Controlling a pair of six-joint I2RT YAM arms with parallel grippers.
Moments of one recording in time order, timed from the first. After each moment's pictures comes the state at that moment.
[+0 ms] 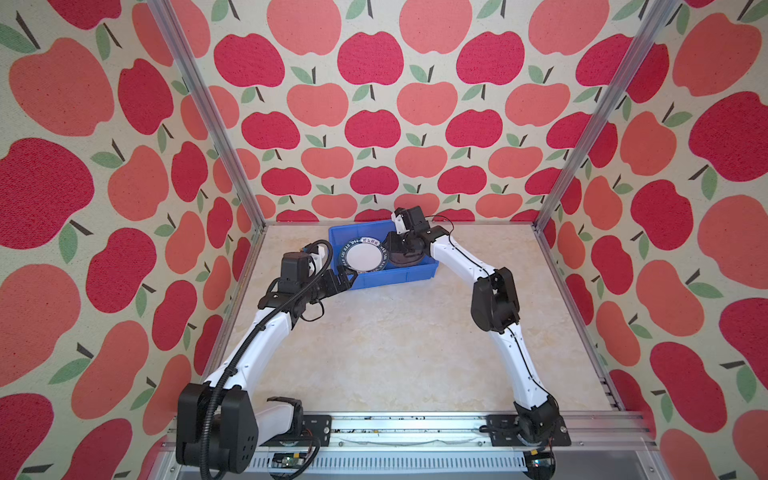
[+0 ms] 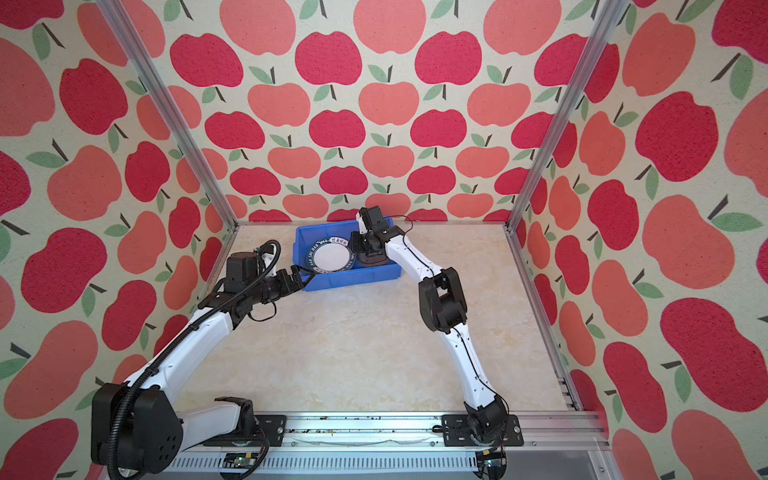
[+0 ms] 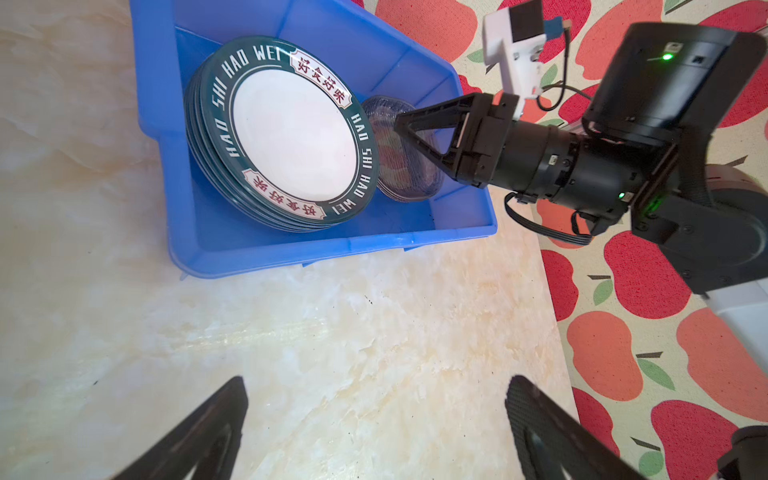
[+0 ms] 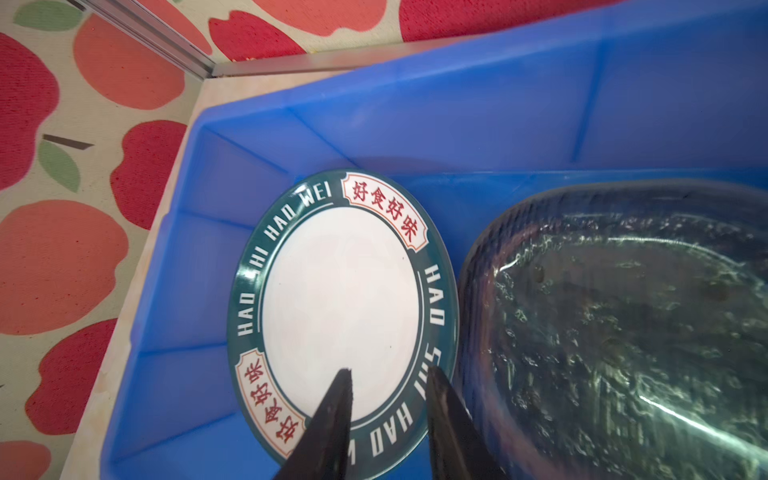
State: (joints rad) left arm -0.14 1.22 0.86 -0.27 0.46 -0.51; right arm 0.62 2.43 2.25 -0.52 -0.27 0.41
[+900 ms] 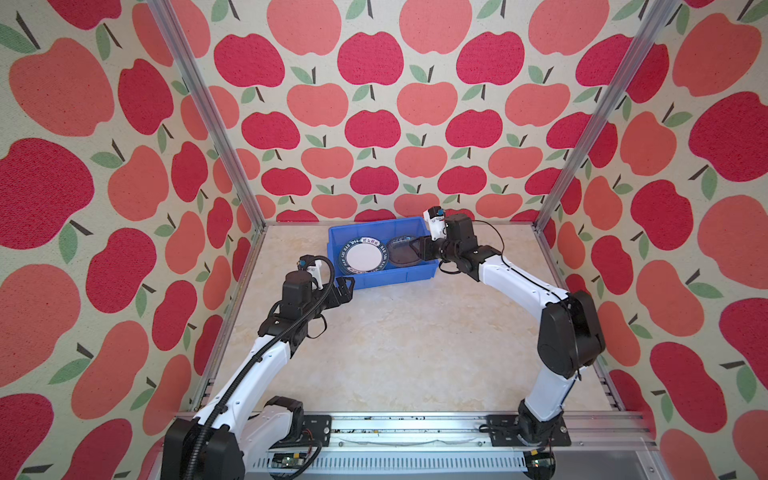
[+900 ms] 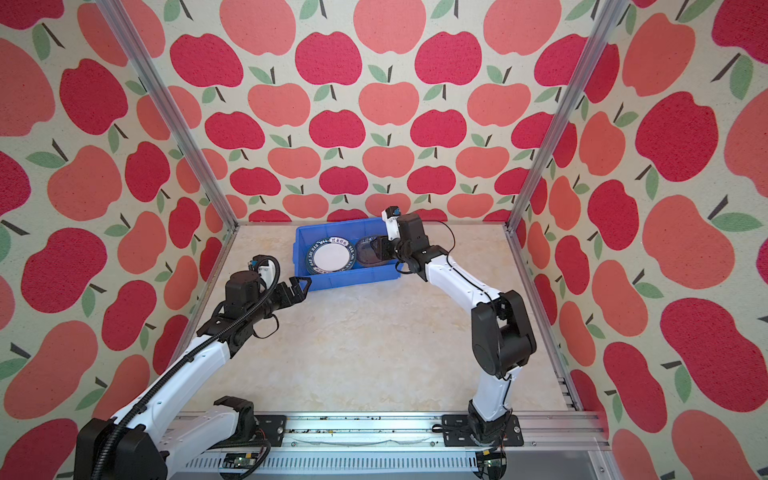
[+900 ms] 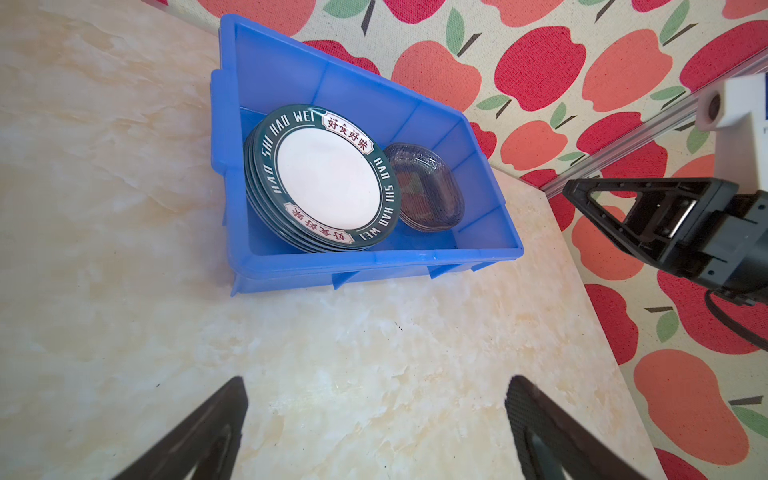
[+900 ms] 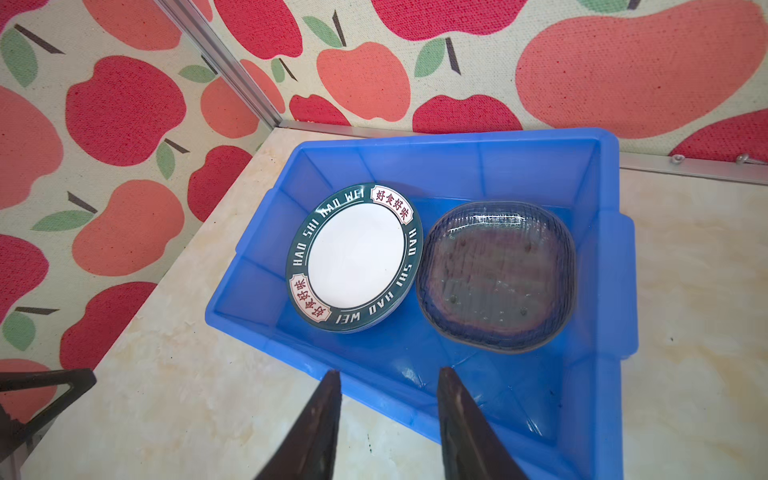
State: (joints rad) left arm -0.24 1.03 0.67 -0.11 0.22 -0.50; right arm 0.55 1.79 1.42 -0.15 -0.26 0.27
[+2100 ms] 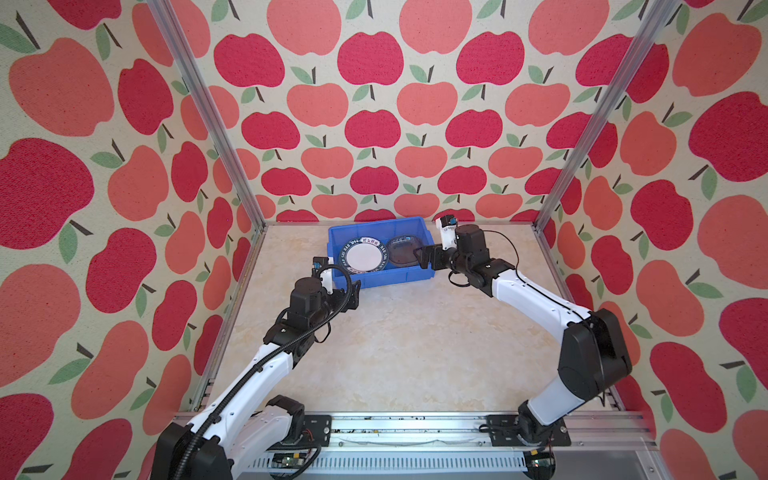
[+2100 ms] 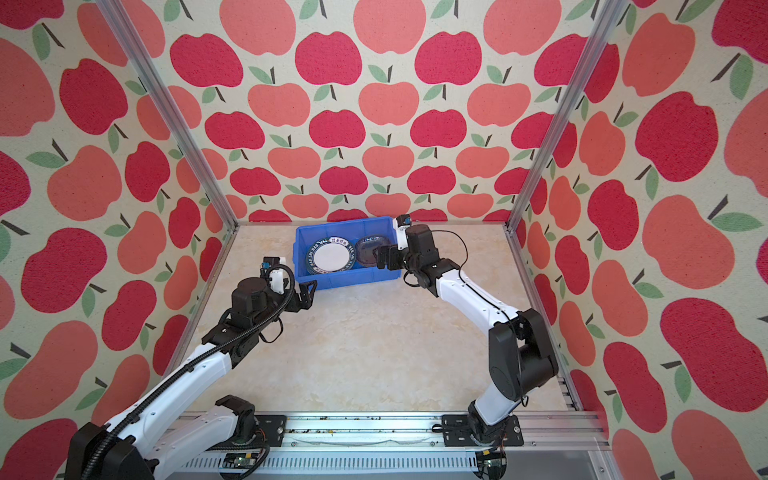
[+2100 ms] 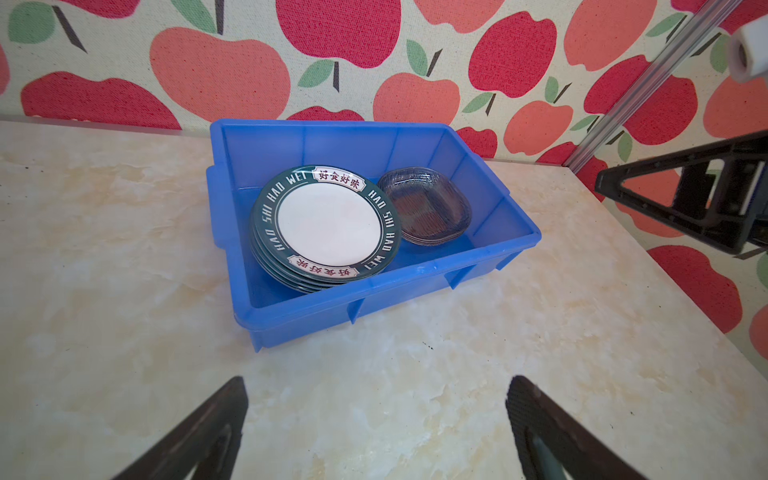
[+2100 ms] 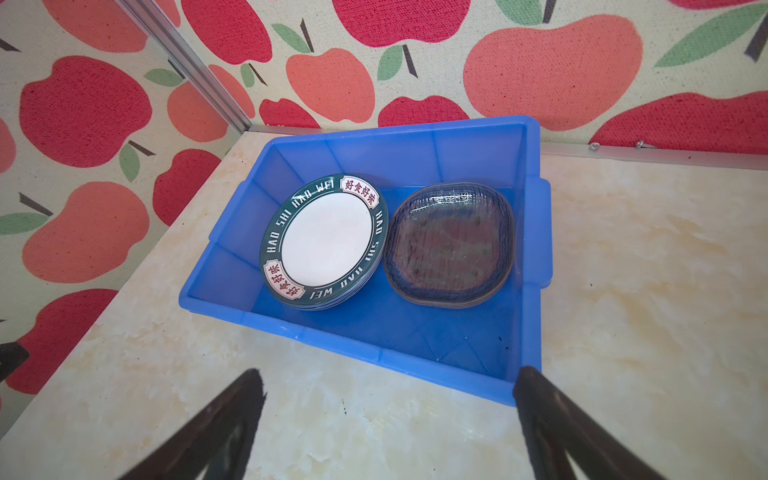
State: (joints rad) left arm -0.37 0.95 0.62 -0.04 0.01 -0.25; right arm 0.56 1.60 1.21 -0.10 -0.12 0.26
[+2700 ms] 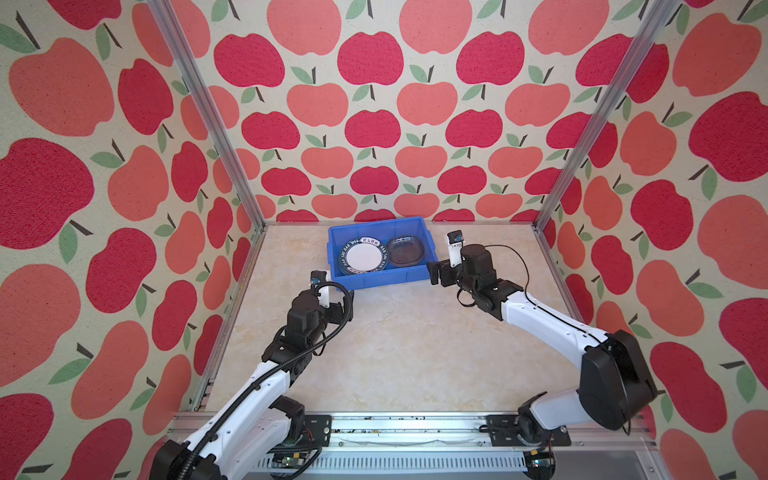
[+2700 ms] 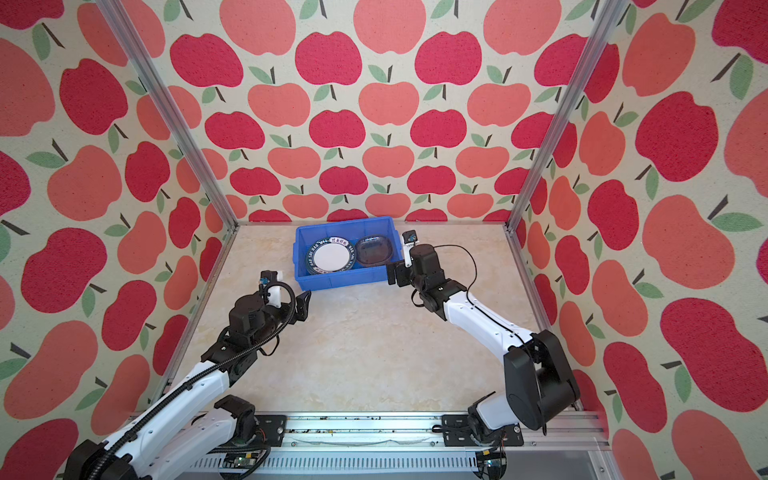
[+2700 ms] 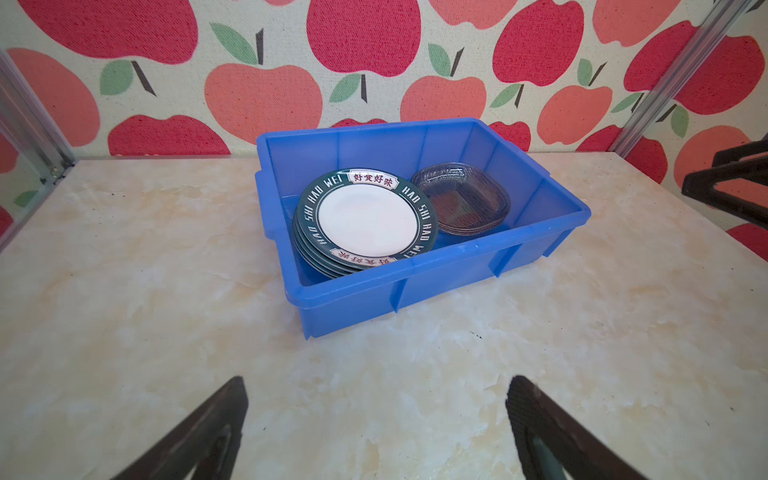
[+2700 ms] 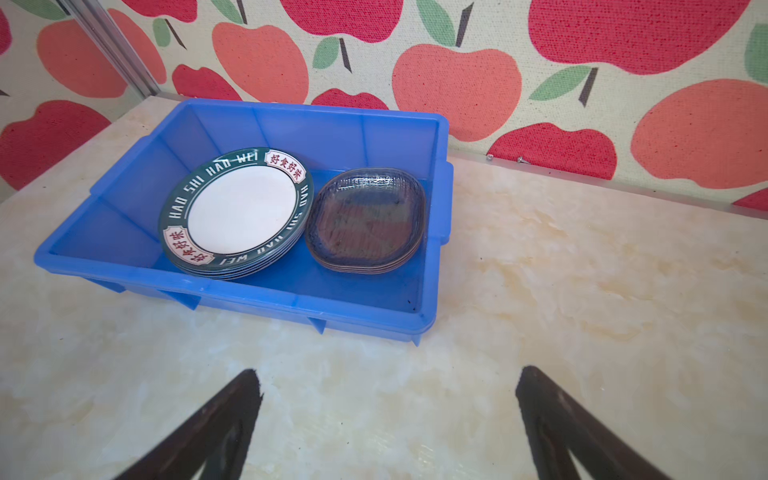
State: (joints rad) left arm -0.36 0.84 0.45 0.09 -0.10 -0.13; right arm 0.59 1.46 0.99 -0.02 0.15 0.09
